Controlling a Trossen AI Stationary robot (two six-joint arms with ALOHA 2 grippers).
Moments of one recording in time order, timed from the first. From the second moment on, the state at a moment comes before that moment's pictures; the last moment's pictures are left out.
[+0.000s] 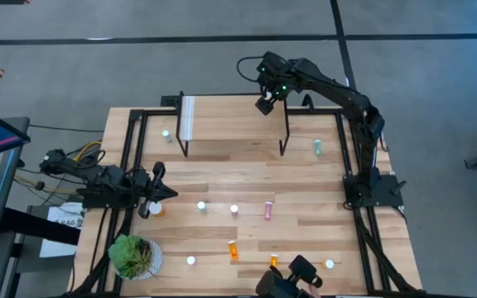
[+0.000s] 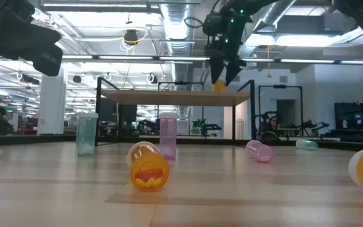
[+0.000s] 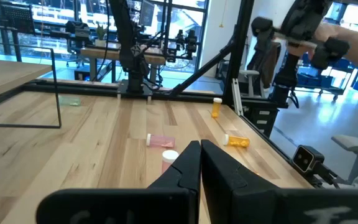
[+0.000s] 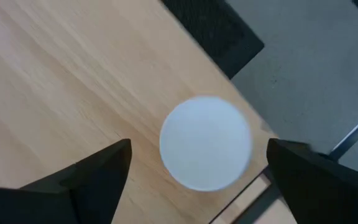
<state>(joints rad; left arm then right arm) -0.33 0.04 0.02 0.01 -0.15 -0.14 -0.64 1.96 2.02 -1.17 0.13 0.04</state>
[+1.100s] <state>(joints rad) -0.33 0.04 0.02 0.01 -0.15 -0.14 -0.16 1.53 2.01 -1.10 0.14 0.03</state>
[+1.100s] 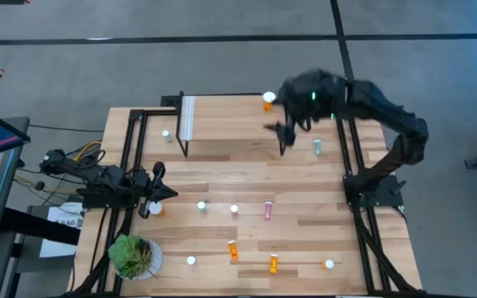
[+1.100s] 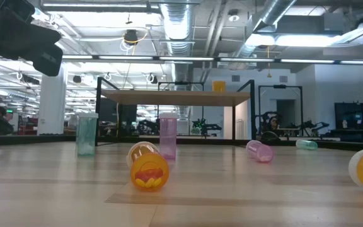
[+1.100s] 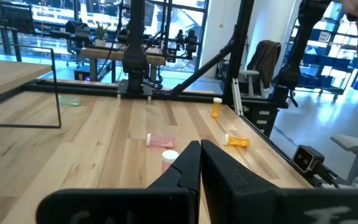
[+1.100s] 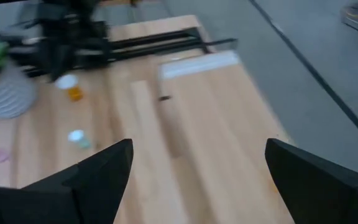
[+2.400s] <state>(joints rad) -0.33 0.04 0.02 0.01 -0.15 -0.14 0.30 1.34 0.81 0.46 0.32 0.08</state>
